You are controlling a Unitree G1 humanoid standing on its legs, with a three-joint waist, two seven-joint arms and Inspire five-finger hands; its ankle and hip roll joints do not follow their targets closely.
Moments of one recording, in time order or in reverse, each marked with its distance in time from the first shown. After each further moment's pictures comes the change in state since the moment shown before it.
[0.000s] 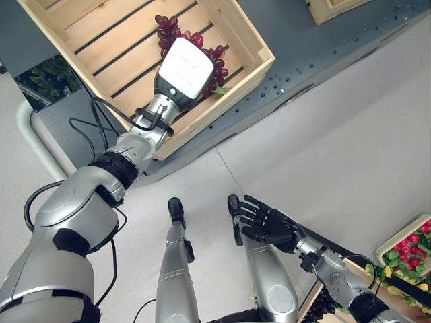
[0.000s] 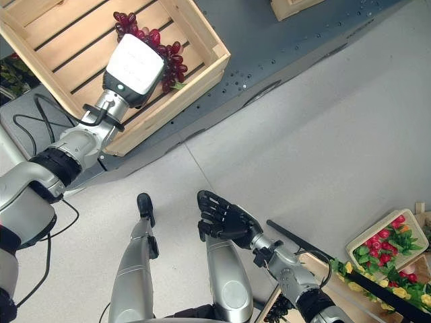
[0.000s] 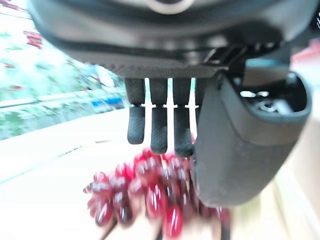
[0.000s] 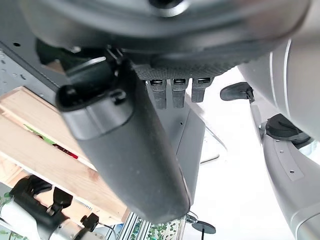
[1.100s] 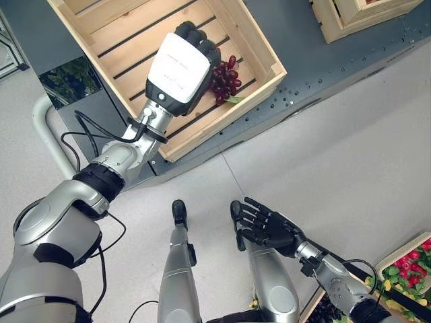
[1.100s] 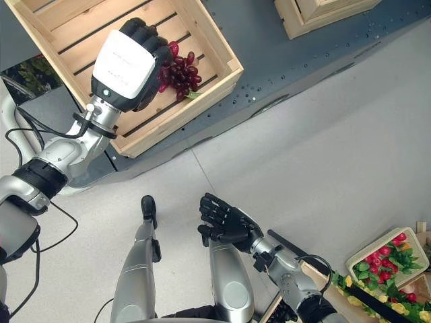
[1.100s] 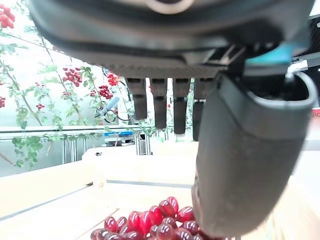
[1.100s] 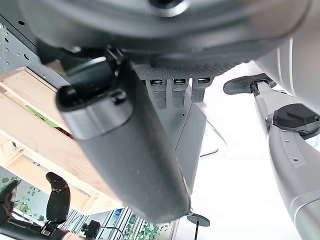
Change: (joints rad) left arm 0.078 0.101 0.041 -0.184 0.034 -0.045 0.052; right arm 0.029 0.000 -0.003 -0.040 -0.001 -0.001 -0.010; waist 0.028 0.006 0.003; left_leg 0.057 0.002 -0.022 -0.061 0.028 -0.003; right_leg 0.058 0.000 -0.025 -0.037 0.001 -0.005
